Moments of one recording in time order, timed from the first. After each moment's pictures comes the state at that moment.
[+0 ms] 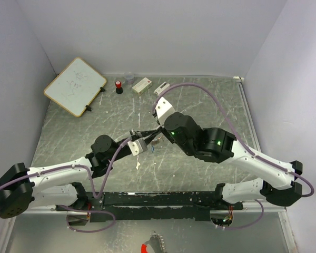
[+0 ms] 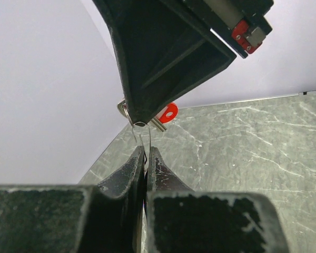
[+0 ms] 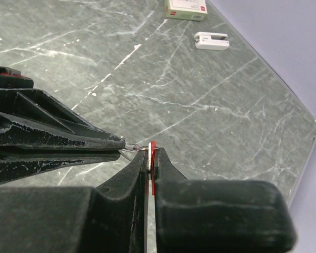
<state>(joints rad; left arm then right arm) -1.02 1.12 0.54 0.87 0.19 0.41 1.20 1.21 1.44 -0.80 0.65 -0.05</state>
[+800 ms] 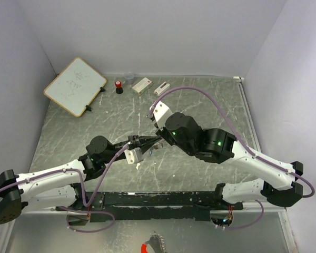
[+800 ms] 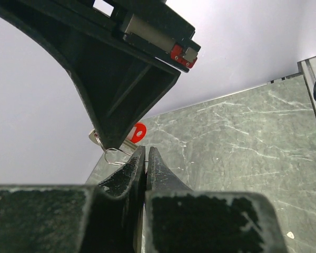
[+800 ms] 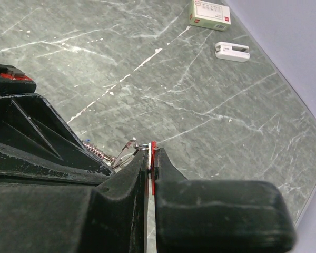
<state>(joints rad) -1.03 1.01 0.54 0.72 0.33 0.49 1.19 1.19 1.42 -0.78 0.52 -0.10</state>
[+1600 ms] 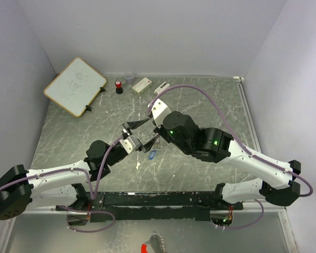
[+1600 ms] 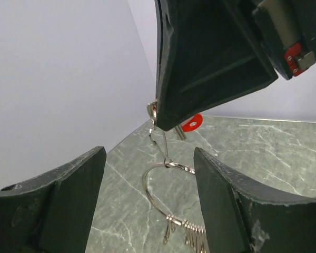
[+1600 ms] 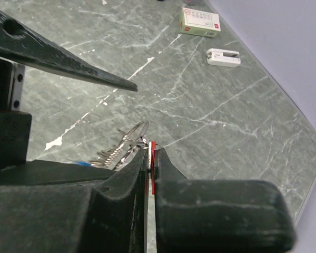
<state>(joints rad) -1.03 1.06 0.46 0.98 0.00 0.35 1.19 1.21 1.42 -0.72 0.56 -0.11</state>
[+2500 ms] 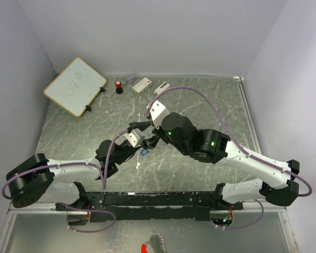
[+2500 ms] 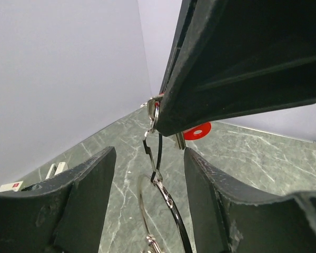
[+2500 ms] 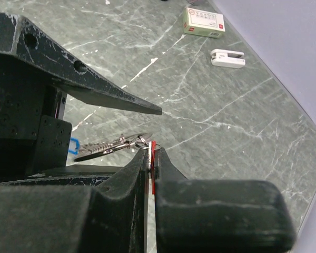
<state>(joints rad) -1.03 1.27 0.46 1.19 -0.07 0.17 1.19 1.21 1.37 -0.67 0.56 -0.11</state>
